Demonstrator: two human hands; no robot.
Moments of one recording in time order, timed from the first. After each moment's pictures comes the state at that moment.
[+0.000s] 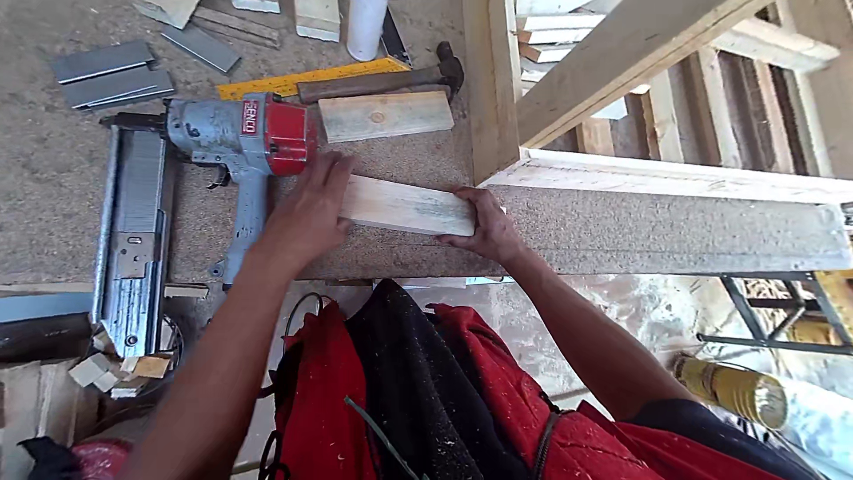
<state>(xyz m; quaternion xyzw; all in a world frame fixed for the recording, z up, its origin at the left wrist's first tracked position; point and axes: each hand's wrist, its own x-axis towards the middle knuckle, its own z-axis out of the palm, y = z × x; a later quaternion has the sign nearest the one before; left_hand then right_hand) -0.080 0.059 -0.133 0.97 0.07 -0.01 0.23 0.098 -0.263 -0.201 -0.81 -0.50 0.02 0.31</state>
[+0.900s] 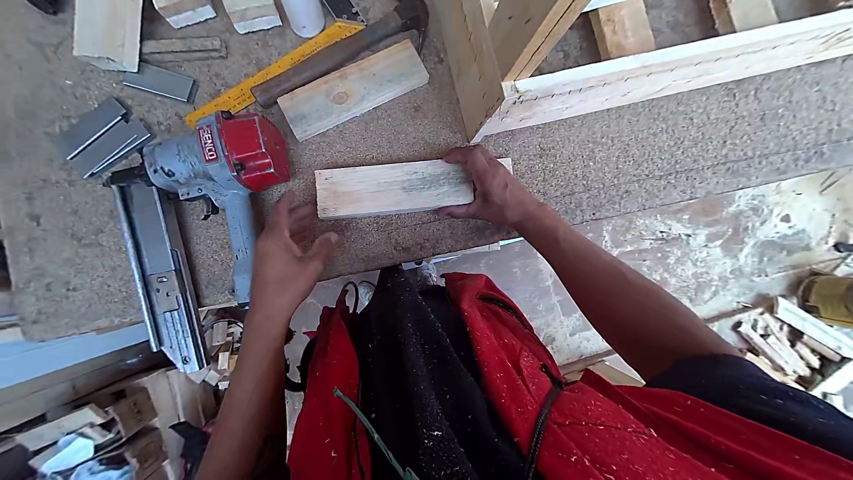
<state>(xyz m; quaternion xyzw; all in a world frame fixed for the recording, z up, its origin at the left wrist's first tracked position) -0.130 0.037 -0.127 0.88 0.24 0.03 0.41 0.101 -0.263 -0.200 -0.79 -0.50 0.03 0.34</state>
